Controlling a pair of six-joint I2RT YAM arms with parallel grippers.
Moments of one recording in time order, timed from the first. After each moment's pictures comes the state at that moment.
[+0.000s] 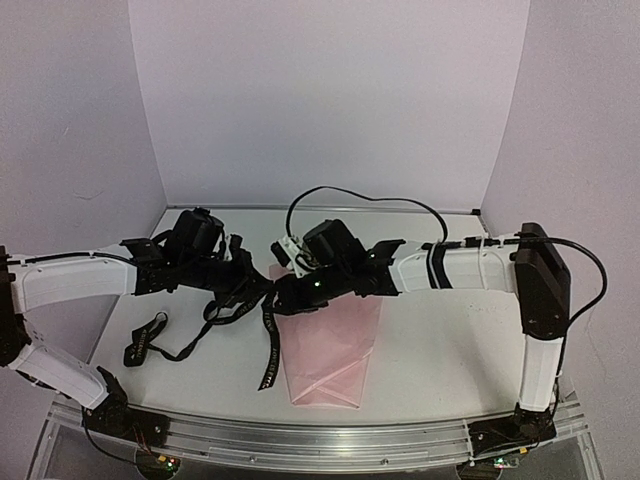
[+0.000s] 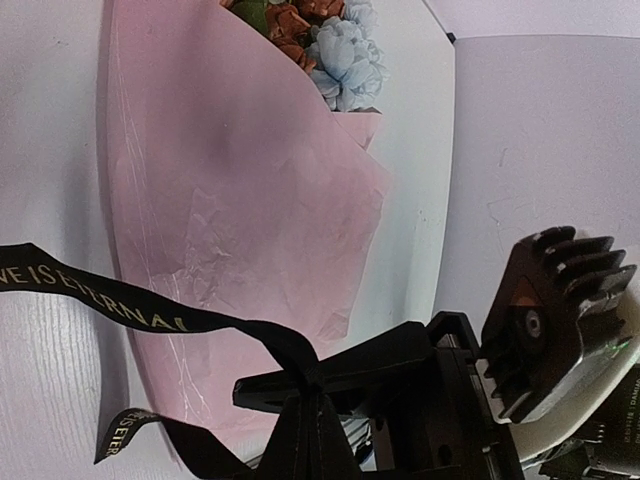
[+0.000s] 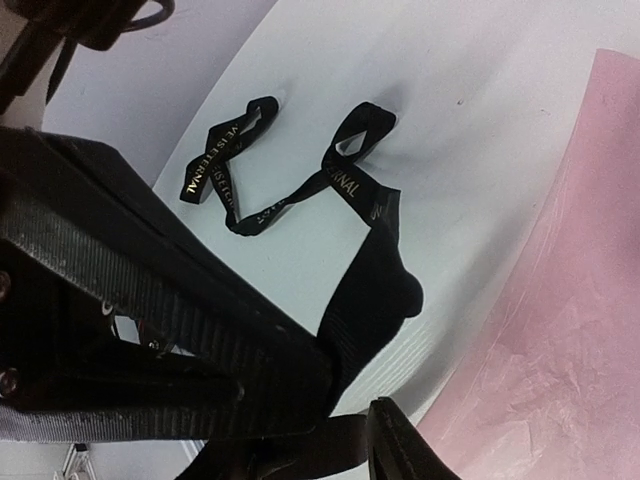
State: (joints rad) left arm -0.77 1.34 0.90 -0.22 0.30 -1.16; right arm 1.01 1.98 1.48 -0.18 -0.36 0.56
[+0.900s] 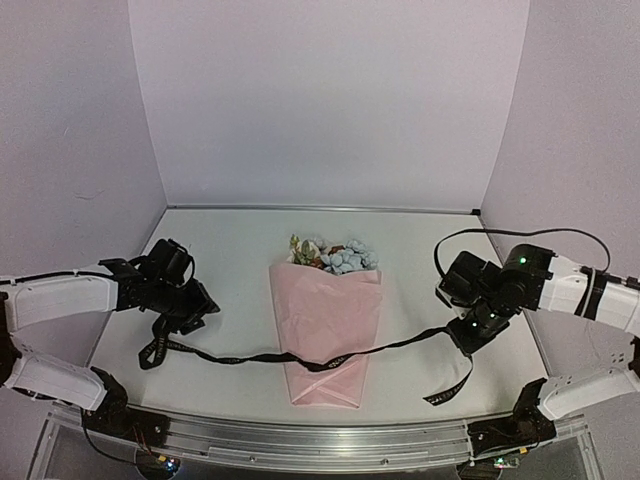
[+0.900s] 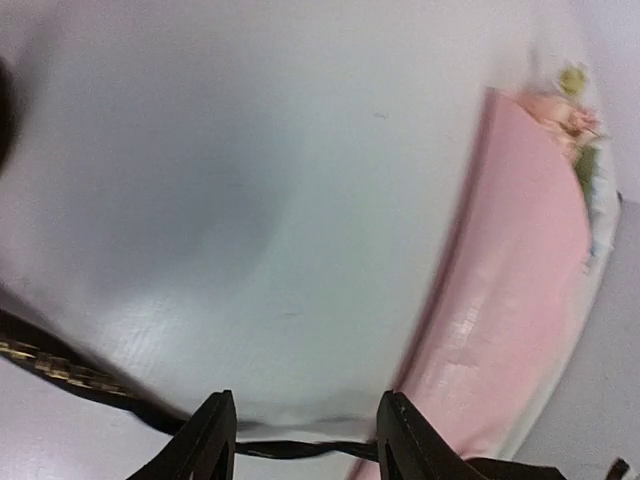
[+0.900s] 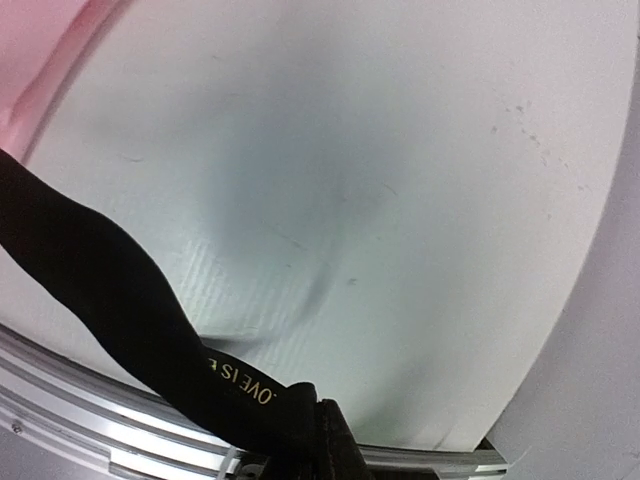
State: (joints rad) left arm -0.58 1.21 0.68 -0.46 0.06 -1.19; right arm 0.87 1.19 0.96 -1.19 0.26 0.38
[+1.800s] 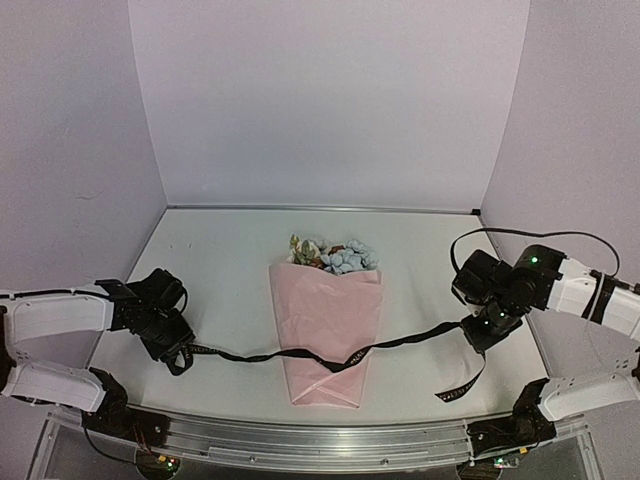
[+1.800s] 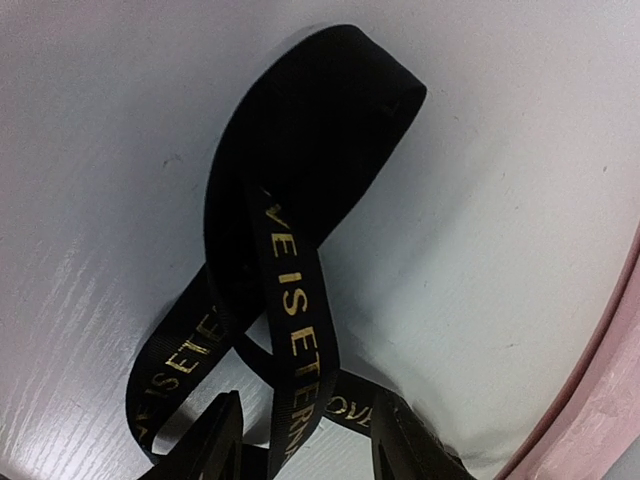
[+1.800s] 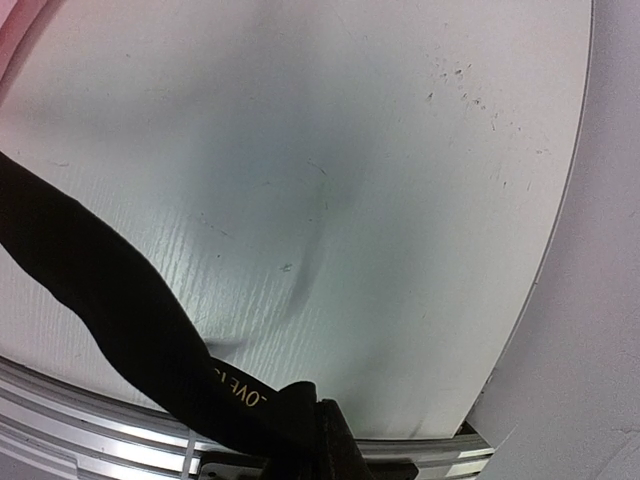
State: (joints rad) left arm -0.57 1.14 0.52 -0.60 -0.09 -1.28; right arm 0.78 1.13 0.92 -1.22 0.31 0.36
